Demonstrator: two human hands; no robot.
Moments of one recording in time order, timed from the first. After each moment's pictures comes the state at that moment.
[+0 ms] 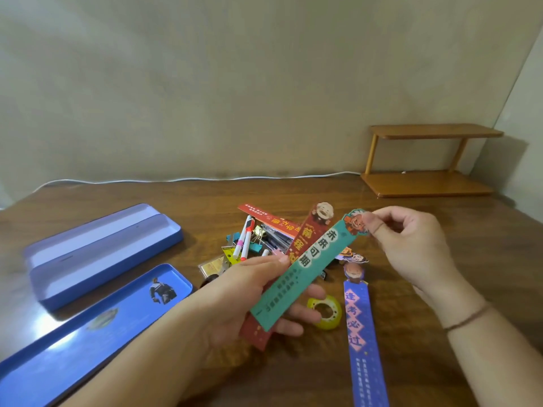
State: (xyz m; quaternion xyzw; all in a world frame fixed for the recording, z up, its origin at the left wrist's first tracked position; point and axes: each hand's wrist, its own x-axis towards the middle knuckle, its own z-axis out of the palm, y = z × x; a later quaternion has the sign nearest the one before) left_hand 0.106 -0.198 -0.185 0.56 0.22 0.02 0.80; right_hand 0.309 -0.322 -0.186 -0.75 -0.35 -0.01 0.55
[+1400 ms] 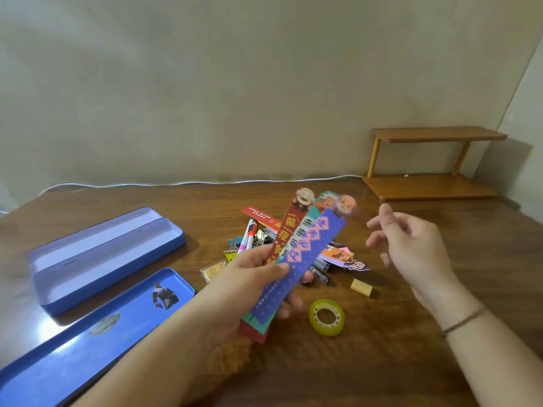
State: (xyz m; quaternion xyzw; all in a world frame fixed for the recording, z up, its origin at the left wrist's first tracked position) left_hand 0.107 -0.195 -0.184 0.61 0.23 0.13 0.75; right_hand 0.309 -0.320 -0.188 -0.74 -0.28 0.06 0.60
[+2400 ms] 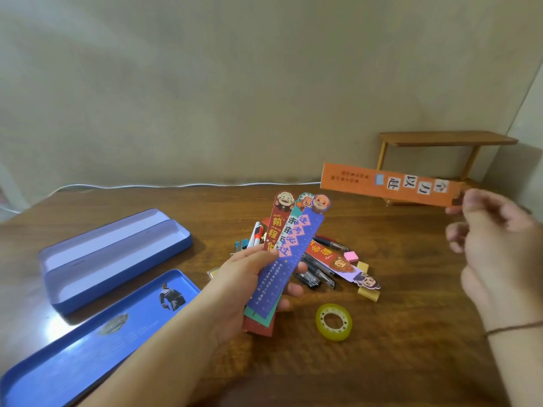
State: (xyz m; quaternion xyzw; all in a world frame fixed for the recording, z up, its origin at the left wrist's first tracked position) left_hand 0.109 -0.184 -0.186 0.53 0.32 0.15 0.77; right_hand 0.330 -0.355 -0.167 -0.60 -0.18 -0.05 0.78
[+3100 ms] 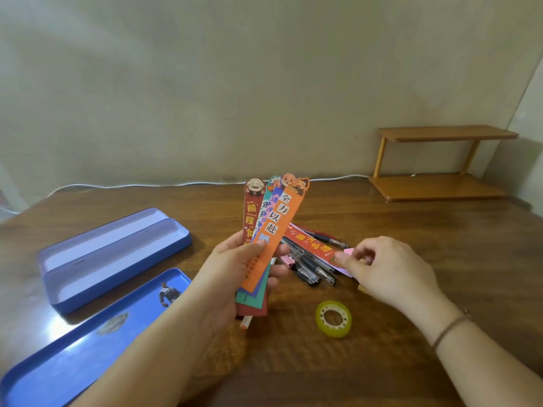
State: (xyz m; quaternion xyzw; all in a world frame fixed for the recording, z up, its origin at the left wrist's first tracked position) left_hand 0.103 -0.179 -0.174 0.49 0.30 0.22 0.79; right_hand 0.289 -0.304 -0.198 -0.92 -0.35 -0.01 0.19
